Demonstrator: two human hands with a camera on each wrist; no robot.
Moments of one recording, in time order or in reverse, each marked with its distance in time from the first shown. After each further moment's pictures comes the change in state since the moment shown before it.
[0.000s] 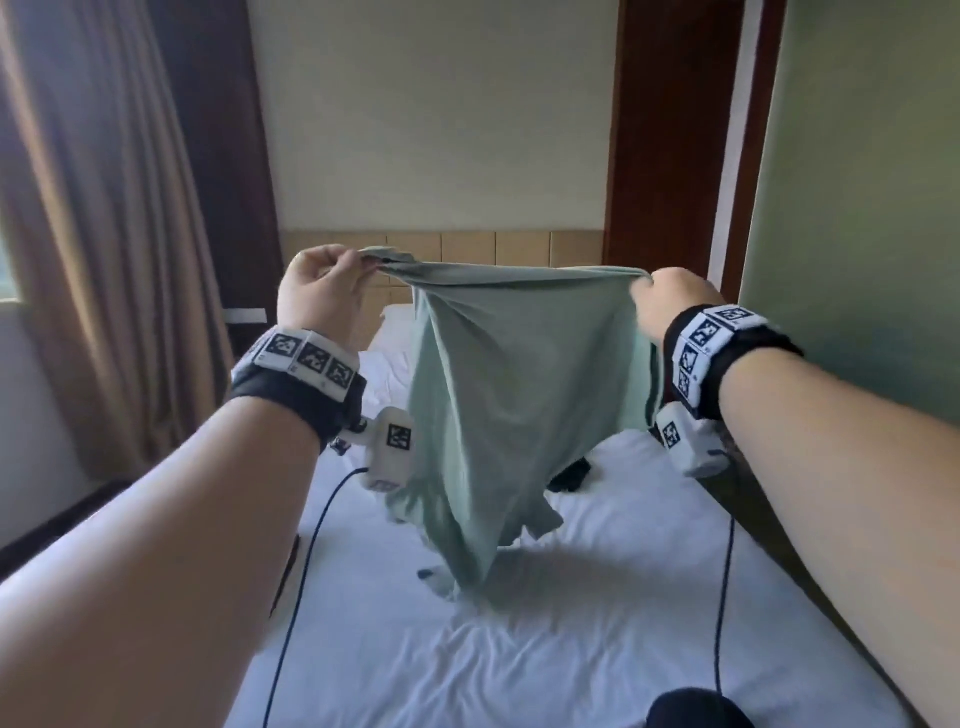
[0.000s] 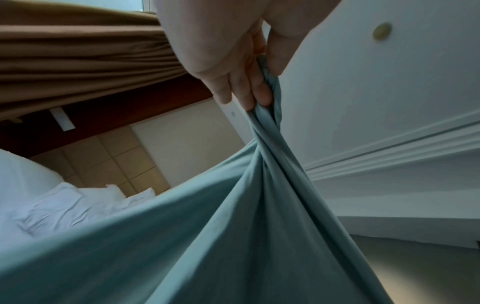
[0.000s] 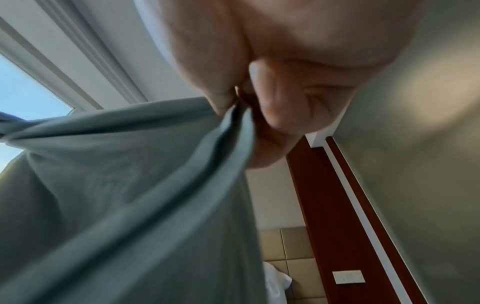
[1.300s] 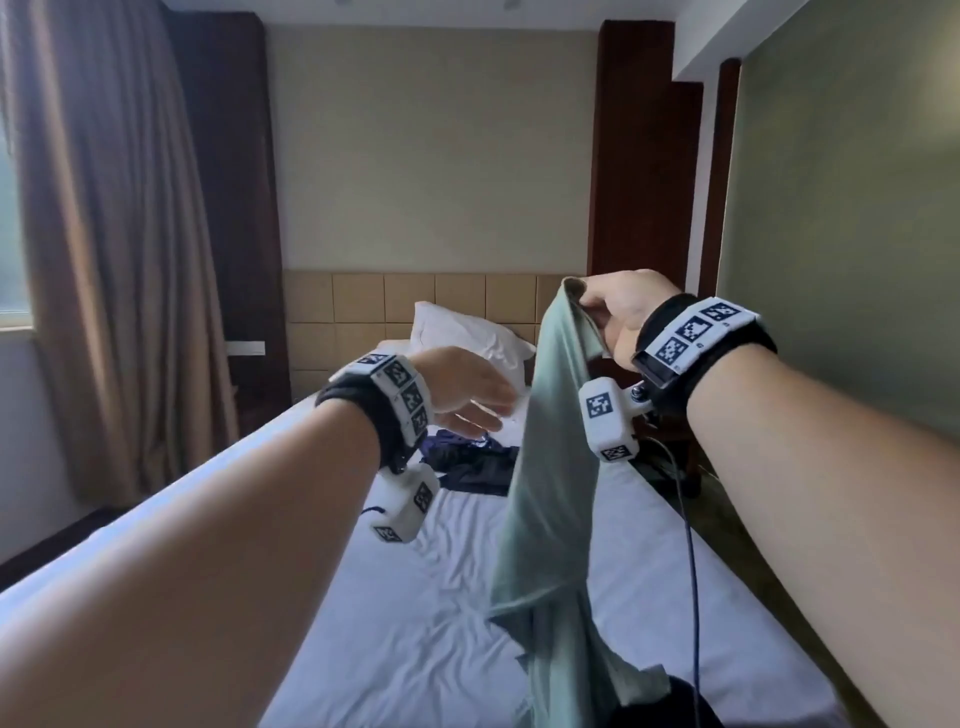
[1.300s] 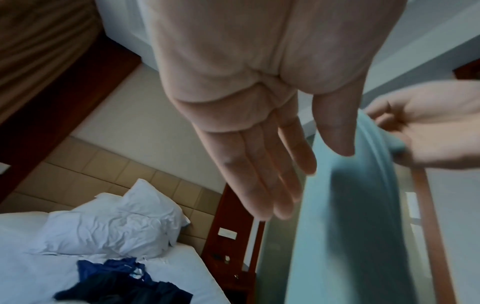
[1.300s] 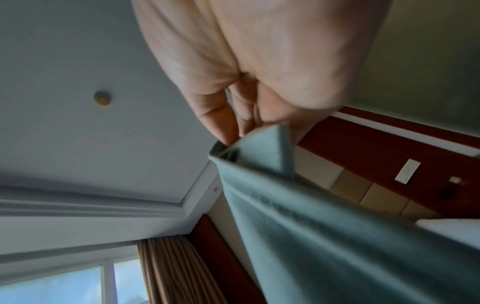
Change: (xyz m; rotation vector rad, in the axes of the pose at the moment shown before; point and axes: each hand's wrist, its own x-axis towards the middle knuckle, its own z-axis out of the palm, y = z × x) left_hand -0.127 0.025 0.060 0.847 -0.840 -0.532; right_hand -0.079 -0.030 -0.073 1.152 -0.249 0.154
